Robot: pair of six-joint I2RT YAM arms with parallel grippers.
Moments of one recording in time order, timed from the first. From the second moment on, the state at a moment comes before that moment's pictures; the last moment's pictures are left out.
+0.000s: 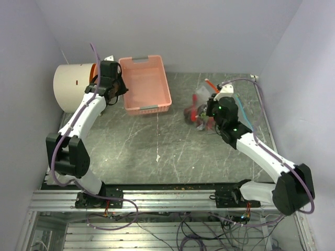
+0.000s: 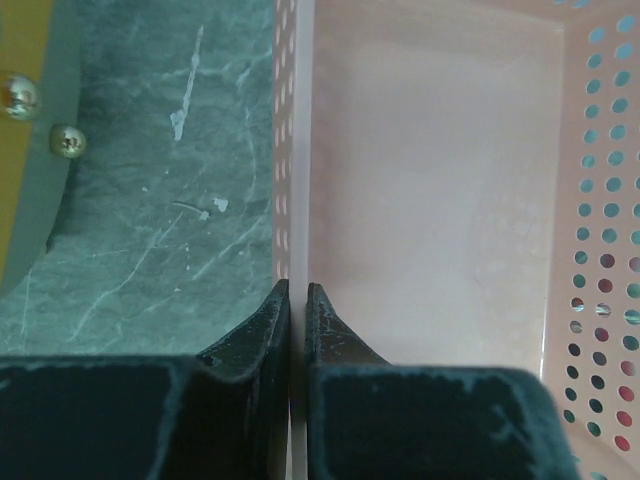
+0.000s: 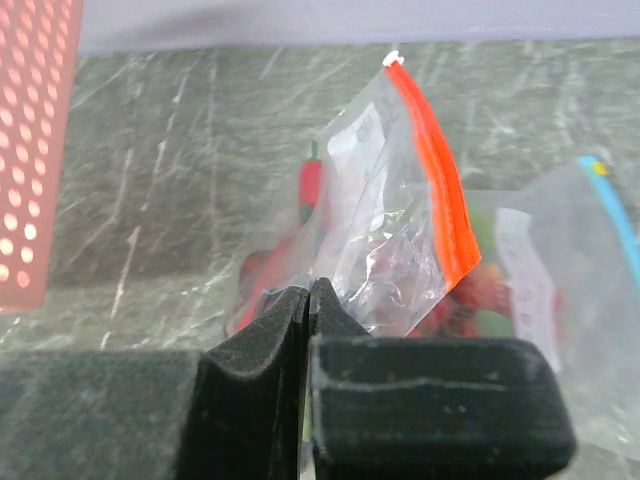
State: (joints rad) left arm -0.22 1.58 1.46 -0.46 -0.13 -0.48; right arm 0.48 1.25 0.84 0.15 0.33 0.18
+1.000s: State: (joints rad) left arm -0.18 1.90 1.39 -0.36 -0.04 -0.43; right arm 0.41 1.16 0.74 0.09 0.30 0.18
